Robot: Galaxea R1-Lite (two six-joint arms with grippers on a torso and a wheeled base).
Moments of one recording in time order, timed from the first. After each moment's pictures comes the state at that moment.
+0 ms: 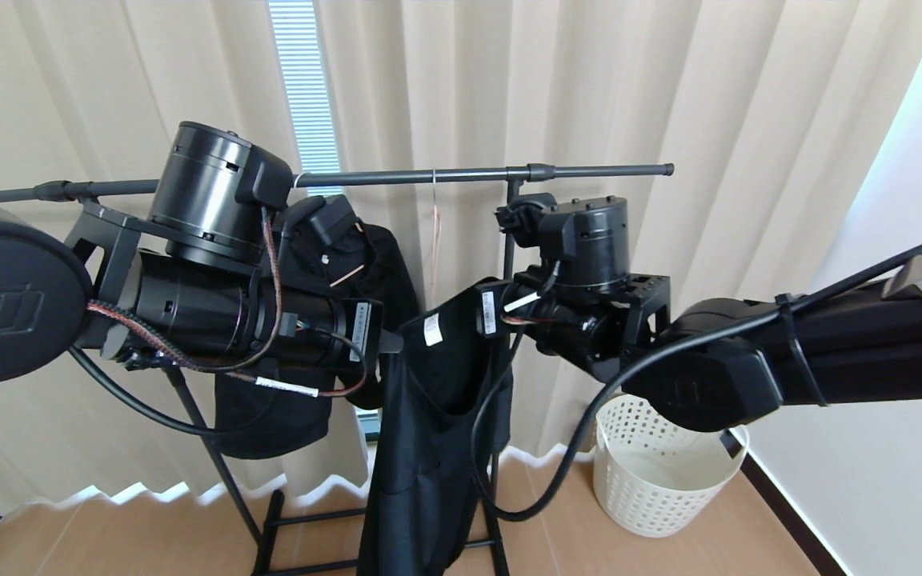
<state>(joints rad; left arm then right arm) -0.55 1.66 -1.24 0.23 -0.15 -0.22 0.74 2.03 -1.34 -0.39 -0.37 0.18</state>
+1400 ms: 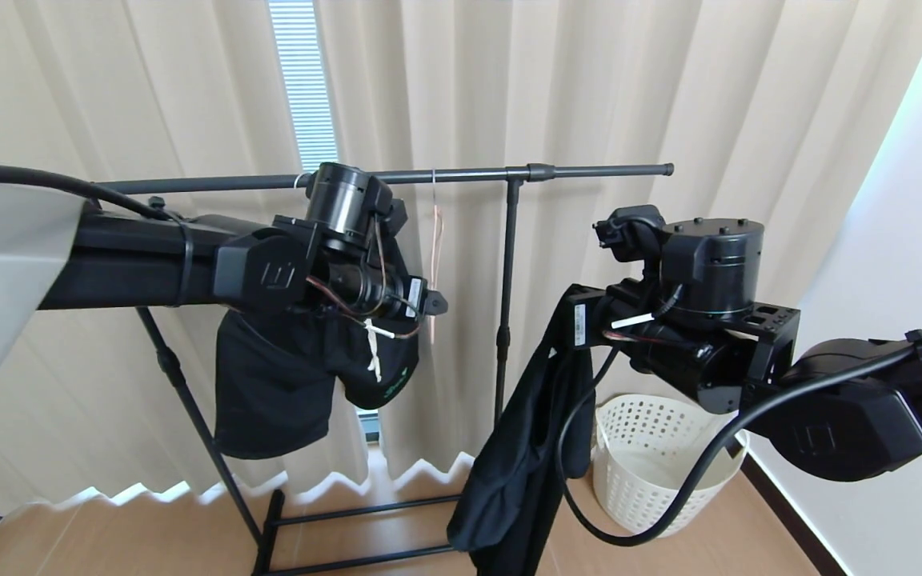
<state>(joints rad) -0.47 2.07 -1.60 0.14 0.08 -0.07 0.61 1.86 -1.00 -0.60 -0.39 0.12</state>
